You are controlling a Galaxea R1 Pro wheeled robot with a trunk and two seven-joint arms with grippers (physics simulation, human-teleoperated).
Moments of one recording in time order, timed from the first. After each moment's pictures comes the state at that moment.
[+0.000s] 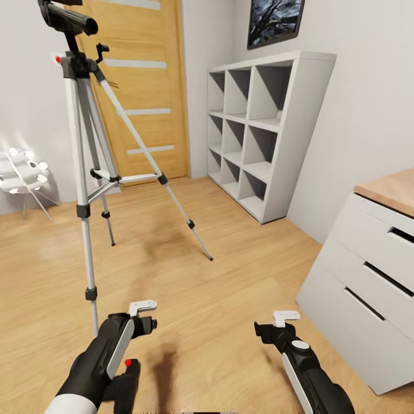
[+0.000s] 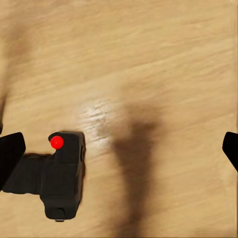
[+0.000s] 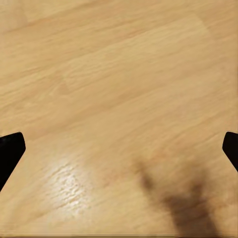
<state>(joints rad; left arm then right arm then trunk) -0.46 -0.03 -0.01 -1.07 0.19 0.83 0.20 -0.32 0.01 0.06 -1.08 -0.04 0.41 -0.05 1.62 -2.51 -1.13</state>
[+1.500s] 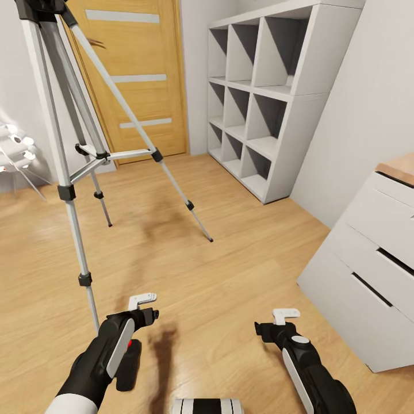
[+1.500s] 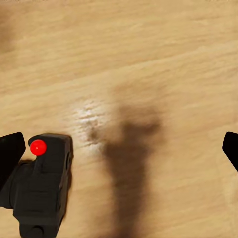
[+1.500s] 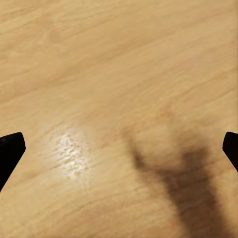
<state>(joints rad) -0.46 -0.03 0.00 -1.08 0.23 0.70 0.20 -0.32 0.01 0.06 -1.14 -0.03 0.51 -0.05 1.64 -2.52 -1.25</state>
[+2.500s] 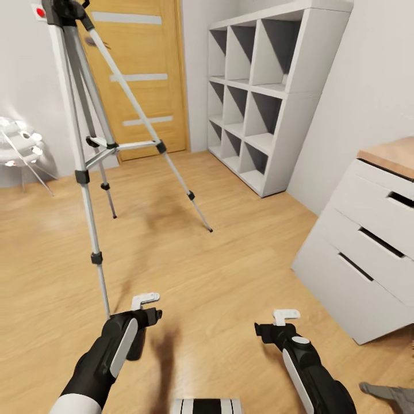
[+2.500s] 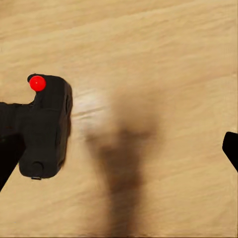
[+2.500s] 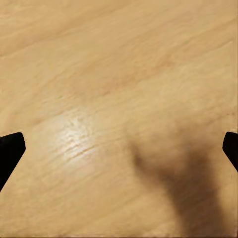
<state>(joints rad) -0.46 -0.05 0.00 -1.08 0.23 0.70 0.20 -0.32 0.01 0.06 -1.13 -0.04 0.51 -0.05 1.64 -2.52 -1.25</state>
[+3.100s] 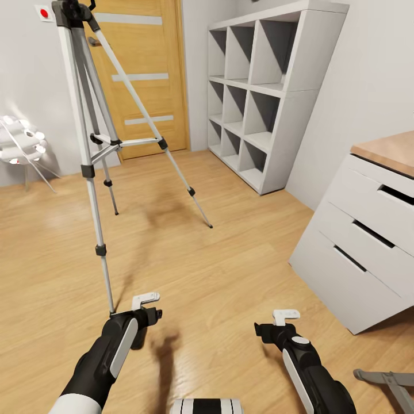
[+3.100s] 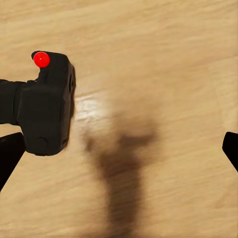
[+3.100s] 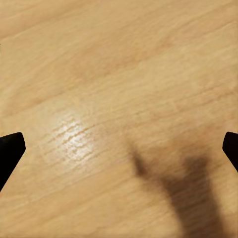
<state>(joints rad) -0.46 -0.05 -0.01 -1.08 0.23 0.70 0.20 -0.32 0.01 0.06 -1.13 -0.04 0.50 -0.05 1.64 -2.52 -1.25</state>
